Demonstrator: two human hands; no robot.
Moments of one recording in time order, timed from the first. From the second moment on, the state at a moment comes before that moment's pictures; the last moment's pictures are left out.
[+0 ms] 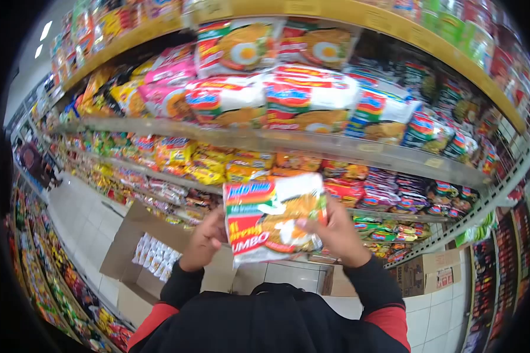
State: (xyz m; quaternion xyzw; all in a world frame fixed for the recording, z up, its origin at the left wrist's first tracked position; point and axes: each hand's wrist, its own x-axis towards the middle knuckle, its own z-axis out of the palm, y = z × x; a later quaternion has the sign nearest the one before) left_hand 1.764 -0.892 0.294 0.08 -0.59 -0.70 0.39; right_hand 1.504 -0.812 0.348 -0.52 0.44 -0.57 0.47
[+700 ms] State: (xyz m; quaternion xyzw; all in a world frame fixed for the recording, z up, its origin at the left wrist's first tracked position) left_hand 1.612 -1.018 0.505 0.16 -0.82 0.25 0.49; right_hand 1.384 -1.002 0.524 -0.63 0.57 -0.48 -0.23
